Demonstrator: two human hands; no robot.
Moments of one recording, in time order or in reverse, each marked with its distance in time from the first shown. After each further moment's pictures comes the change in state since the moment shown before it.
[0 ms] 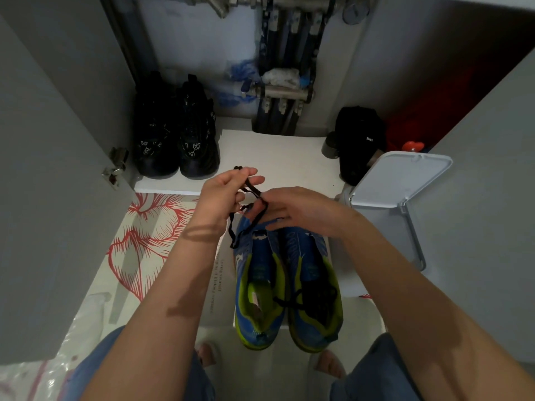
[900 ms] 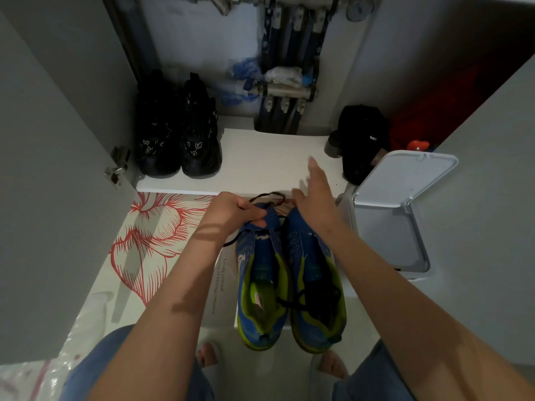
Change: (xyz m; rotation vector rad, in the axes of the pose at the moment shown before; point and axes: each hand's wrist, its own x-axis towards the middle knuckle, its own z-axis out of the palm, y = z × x) left_hand -0.005 -0.013 -0.005 0.541 -0.106 -0.054; right_hand 0.025 0.029 -0.011 -0.526 0.820 -0.206
